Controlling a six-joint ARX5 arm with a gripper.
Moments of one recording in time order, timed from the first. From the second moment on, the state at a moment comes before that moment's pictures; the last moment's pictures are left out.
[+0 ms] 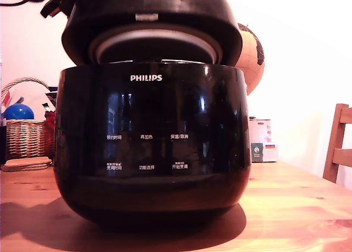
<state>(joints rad) -0.67 1.19 0.92 -0.16 0.03 -0.17</state>
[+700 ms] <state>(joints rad) -0.84 1.12 0.73 0.05 -0.21 -0.20</state>
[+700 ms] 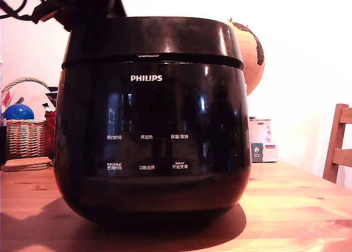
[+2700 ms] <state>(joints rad) -0.92 1.10 0.63 0.23 -0.30 -0.03</state>
